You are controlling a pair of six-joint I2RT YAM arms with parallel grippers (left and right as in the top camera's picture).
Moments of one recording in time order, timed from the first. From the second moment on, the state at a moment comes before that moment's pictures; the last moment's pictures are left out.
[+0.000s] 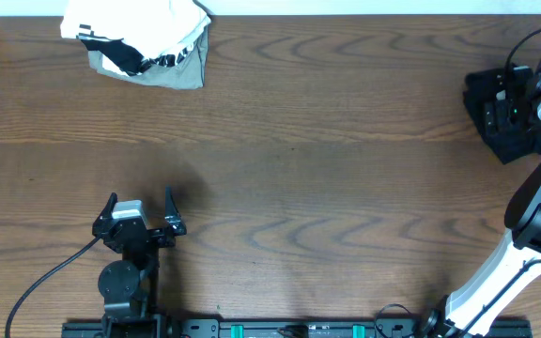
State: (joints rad) left arm 0.05 0.01 0.03 -0.13 -0.04 -0.06; right arm -0.42 2.15 1.67 -0.74 0.09 -0.46
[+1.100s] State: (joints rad) left arm 0.05 0.01 0.03 -0.13 -0.04 -0.06; right arm -0.42 2.15 1.67 -0.74 0.12 -0.43
